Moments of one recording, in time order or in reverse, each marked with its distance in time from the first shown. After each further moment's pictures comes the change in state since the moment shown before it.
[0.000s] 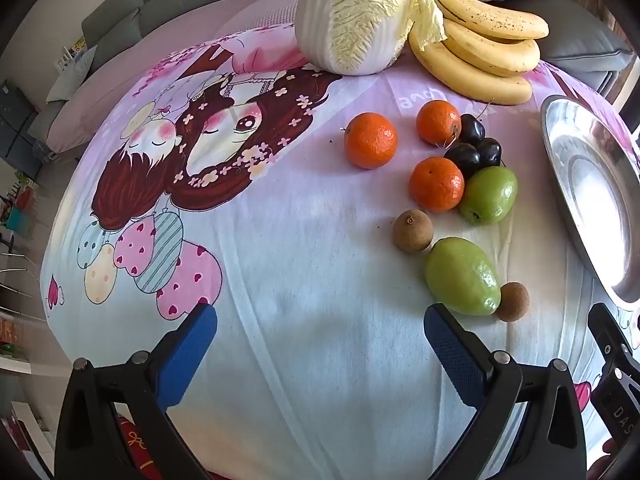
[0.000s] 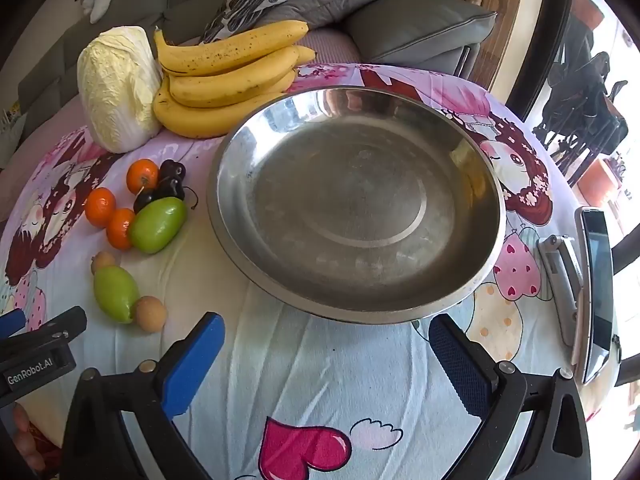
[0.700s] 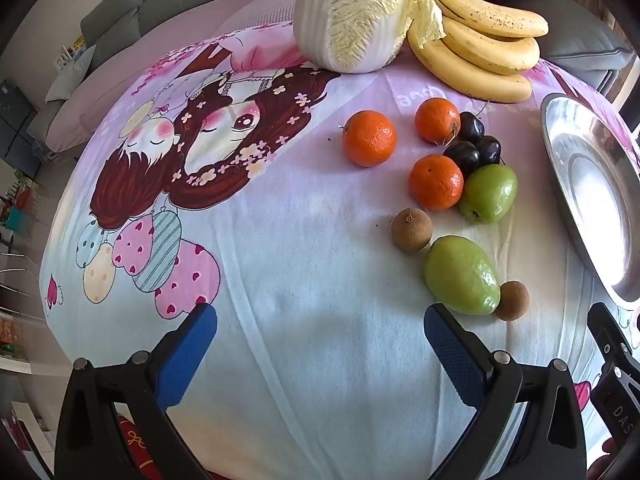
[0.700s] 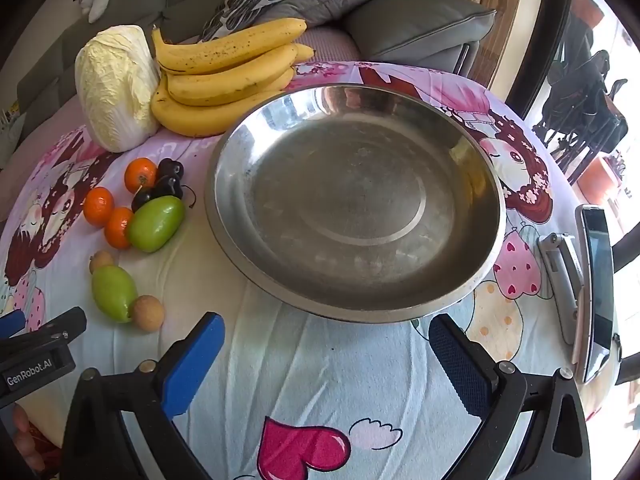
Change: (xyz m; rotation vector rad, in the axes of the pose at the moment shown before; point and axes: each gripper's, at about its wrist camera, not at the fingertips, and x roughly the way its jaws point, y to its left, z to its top) left arm 0.001 -0.001 -0.002 0.007 0.001 0.006; right arm -0.001 0.001 0.000 -0.003 0.003 -0.001
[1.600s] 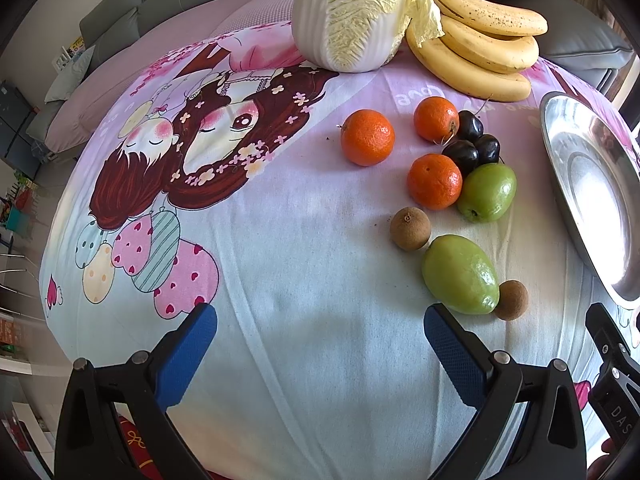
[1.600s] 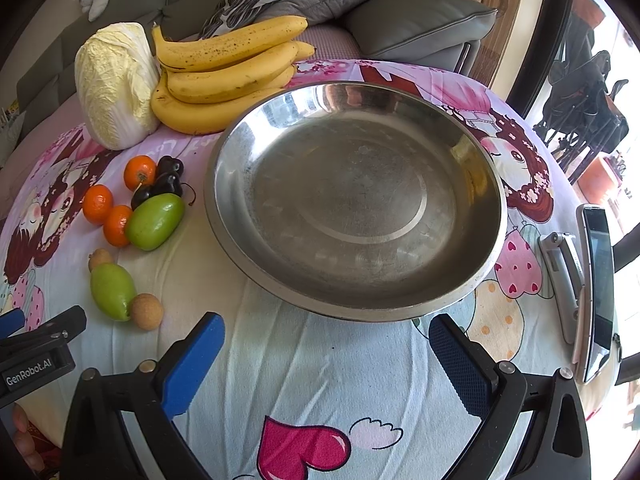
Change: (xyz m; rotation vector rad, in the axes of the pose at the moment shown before) left arm 0.000 0.000 0.001 -0.002 0.003 0.000; right arm 0.003 0.001 -0.003 -0.005 0.005 0.001
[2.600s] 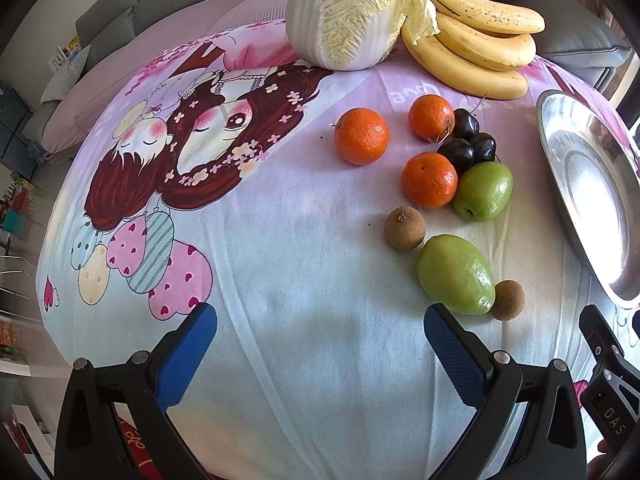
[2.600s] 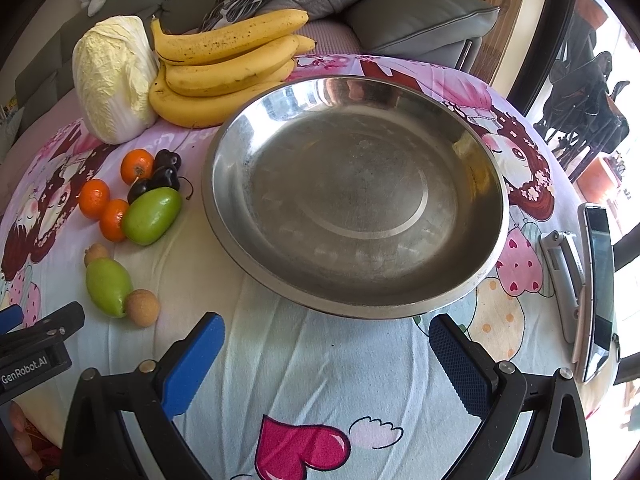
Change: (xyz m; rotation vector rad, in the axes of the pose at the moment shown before) left arm 0.001 -0.003 0.000 0.000 0.006 -0.006; right arm 0.004 -0.001 -0.004 -0.005 0.017 -0.011
